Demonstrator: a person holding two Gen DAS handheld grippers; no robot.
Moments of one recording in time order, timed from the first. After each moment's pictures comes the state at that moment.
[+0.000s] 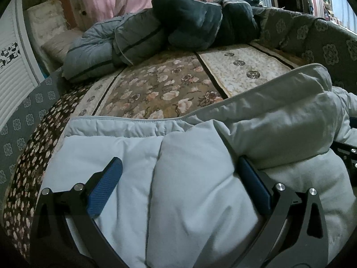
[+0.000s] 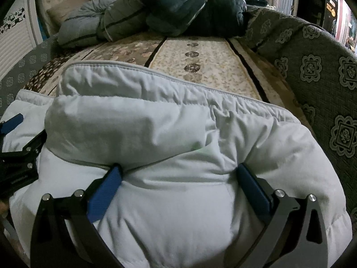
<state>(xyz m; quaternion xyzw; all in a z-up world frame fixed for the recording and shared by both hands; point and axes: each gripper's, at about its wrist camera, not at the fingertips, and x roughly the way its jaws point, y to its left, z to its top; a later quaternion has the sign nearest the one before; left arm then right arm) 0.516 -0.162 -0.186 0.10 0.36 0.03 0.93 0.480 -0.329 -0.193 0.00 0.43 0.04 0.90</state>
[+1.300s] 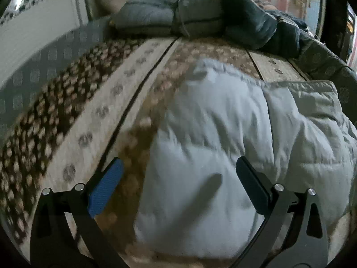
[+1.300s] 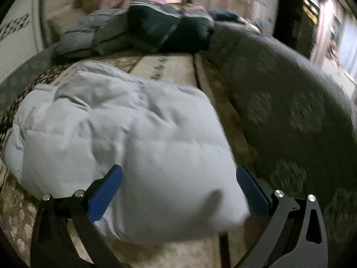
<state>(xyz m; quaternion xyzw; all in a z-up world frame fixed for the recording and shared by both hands) 0.359 -0.016 -0.139 -0.06 0.43 0.11 0.90 0.315 -0.461 -0.140 0.01 0.40 -0.02 0.92</state>
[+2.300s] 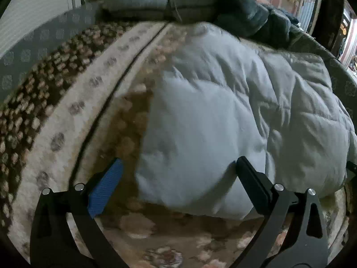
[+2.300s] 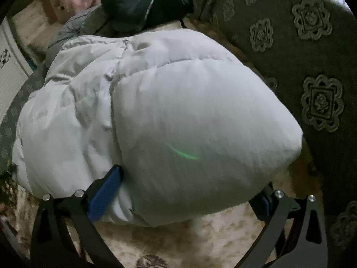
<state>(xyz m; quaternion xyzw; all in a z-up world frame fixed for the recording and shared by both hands) 0.286 0.008 -0.179 -0.09 0.45 0.06 0.89 0.329 -0.451 -0.208 0.13 0.46 0.00 0.88</state>
